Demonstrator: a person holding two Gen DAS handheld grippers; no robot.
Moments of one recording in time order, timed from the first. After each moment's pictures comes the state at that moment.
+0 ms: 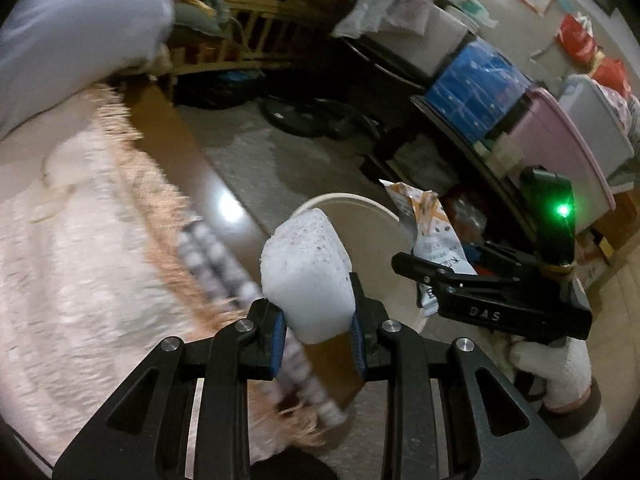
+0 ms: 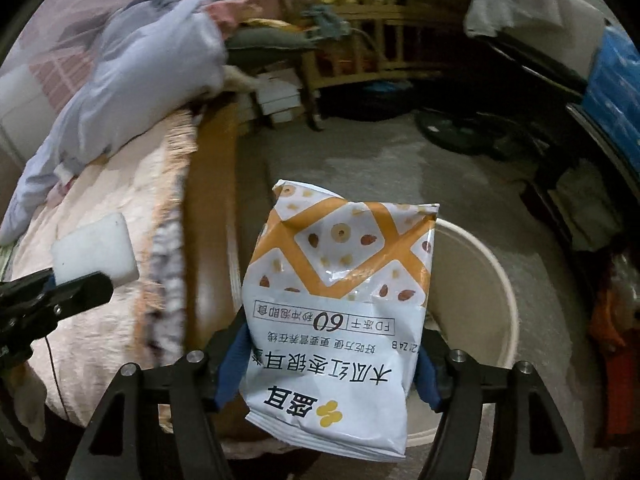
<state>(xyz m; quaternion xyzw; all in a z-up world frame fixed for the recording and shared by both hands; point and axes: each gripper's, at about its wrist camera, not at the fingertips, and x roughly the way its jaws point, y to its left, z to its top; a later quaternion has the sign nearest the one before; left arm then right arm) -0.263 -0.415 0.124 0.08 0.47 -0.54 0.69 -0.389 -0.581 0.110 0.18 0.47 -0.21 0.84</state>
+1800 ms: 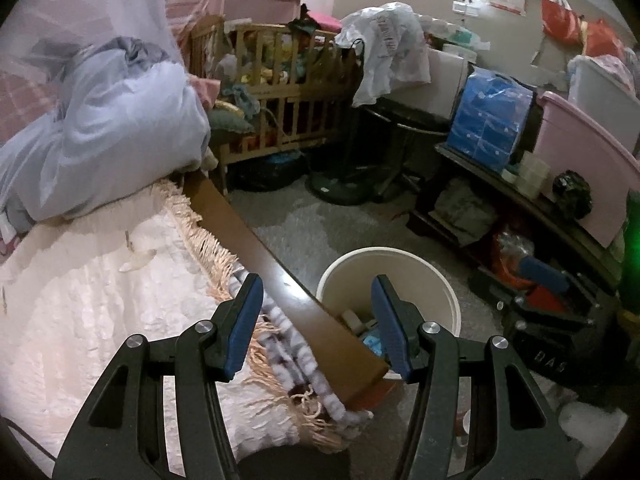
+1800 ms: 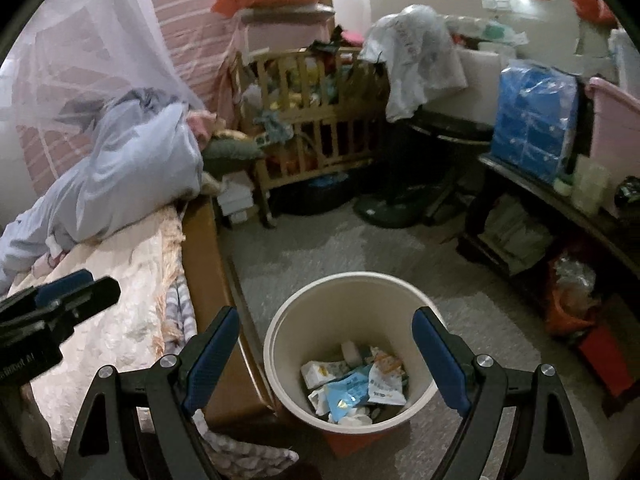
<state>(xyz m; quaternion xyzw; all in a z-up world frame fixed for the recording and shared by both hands) -0.335 -0.359 0.181 0.12 0.31 -0.48 0.81 -0.481 -0.516 0.176 0.14 0.29 -0.34 0.88</state>
